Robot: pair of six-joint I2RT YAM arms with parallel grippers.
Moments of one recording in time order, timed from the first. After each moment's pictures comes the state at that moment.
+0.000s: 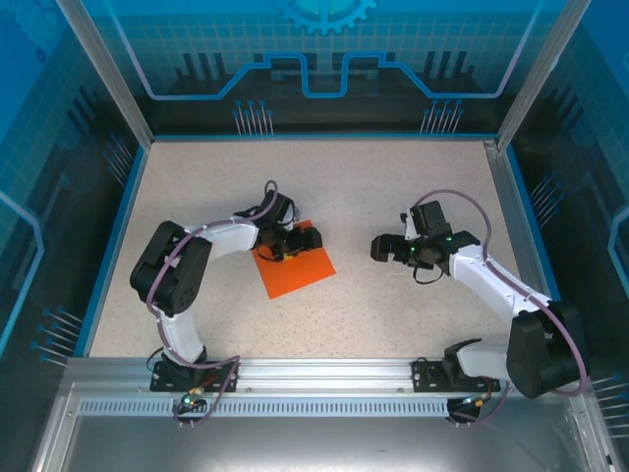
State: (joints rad) left arm -0.45 1.84 1.05 -0.28 0.41 -0.68; right arm 0.30 1.27 0.79 -0.56 -0.19 0.43
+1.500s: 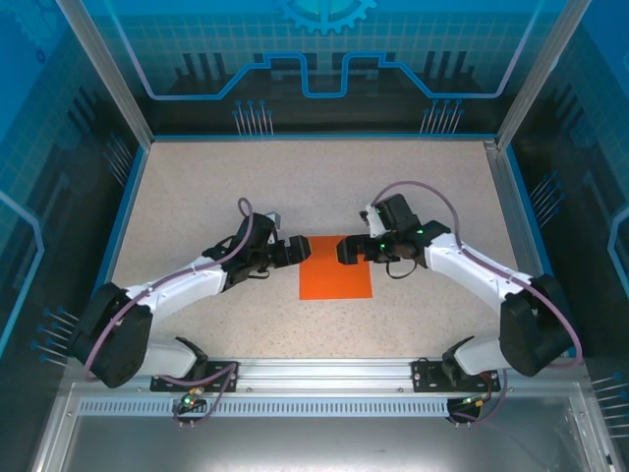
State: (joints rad) left arm -0.52 1.33 0.68 -0.13 0.11 -0.75; right arm 0.53 1.42 0.94 -0.52 -0.29 0.41
